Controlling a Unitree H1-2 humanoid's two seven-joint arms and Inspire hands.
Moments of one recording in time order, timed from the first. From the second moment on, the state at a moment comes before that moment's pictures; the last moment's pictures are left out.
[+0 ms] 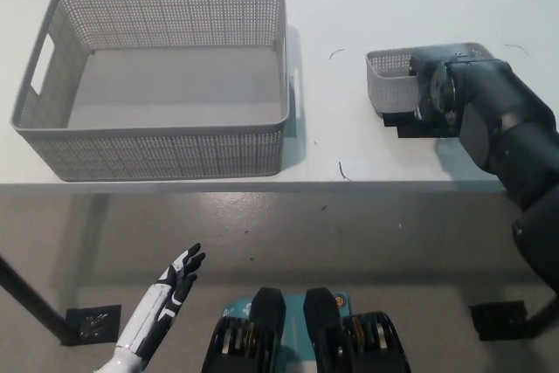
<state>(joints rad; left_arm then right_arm) -0.04 0.19 -0.10 0.25 0.10 -0.36 -0.12 -1.27 -0.19 0.70 1.40 -0.68 0.12 0.18</state>
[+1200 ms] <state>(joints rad) -0.06 0.20 -0.10 0.25 0.09 -0.36 -0.12 -1.48 -0.29 0.56 1.12 -0.69 -0.06 -0.16</state>
